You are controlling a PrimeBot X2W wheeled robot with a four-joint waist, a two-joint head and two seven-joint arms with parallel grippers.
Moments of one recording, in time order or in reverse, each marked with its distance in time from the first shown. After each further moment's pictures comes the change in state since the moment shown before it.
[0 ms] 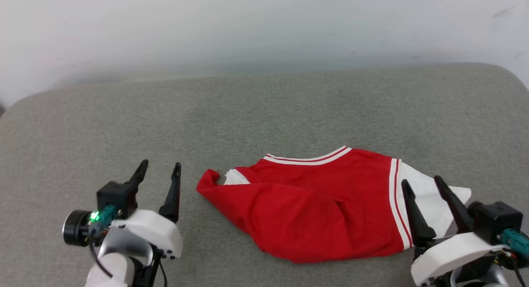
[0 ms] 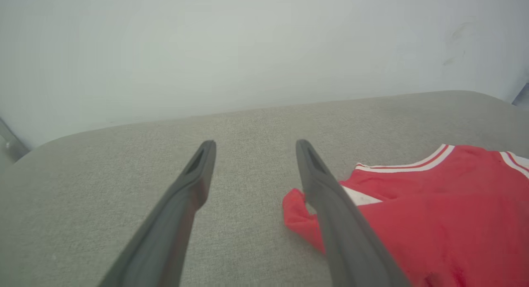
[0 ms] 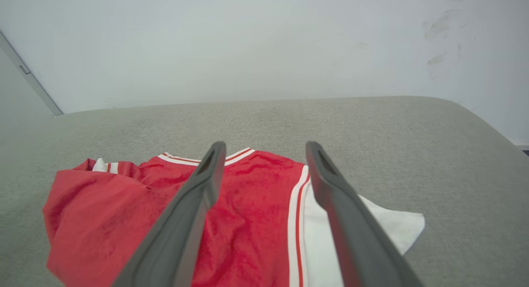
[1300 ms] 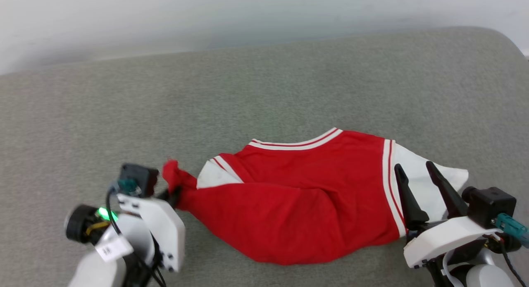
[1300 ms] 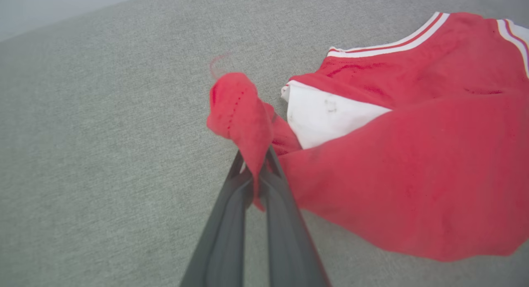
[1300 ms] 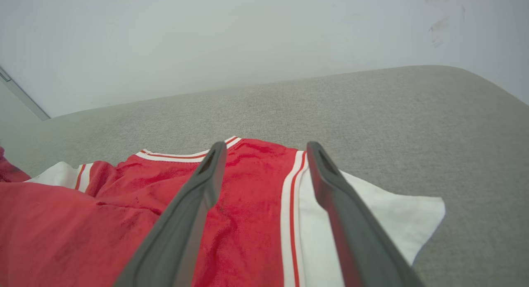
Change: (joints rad) left arm -0.047 0.160 -0.133 -0.173 -0.147 0.021 0.587; right arm -0.100 0.008 0.031 0.116 0.057 0.000 -0.068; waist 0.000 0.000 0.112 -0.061
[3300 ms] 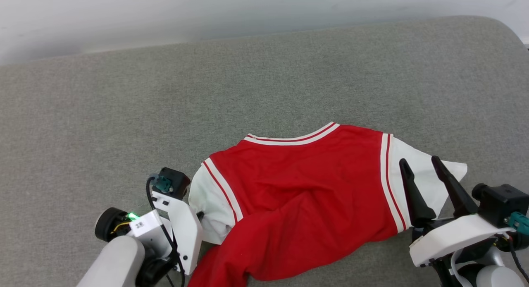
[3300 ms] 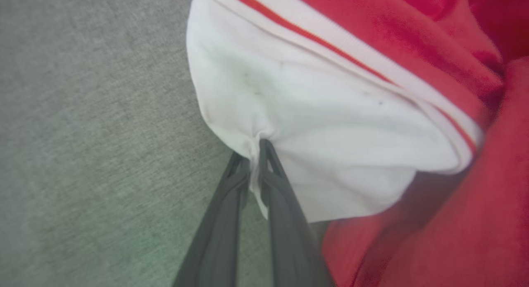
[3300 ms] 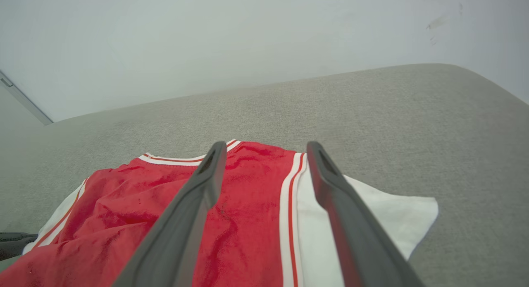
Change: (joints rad) left arm -0.085 -0.018 -0.138 0.218 -0.096 -0.061 0.212; right arm 0.026 0.001 -0.008 -0.110 0.027 0.000 0.062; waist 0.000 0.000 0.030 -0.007
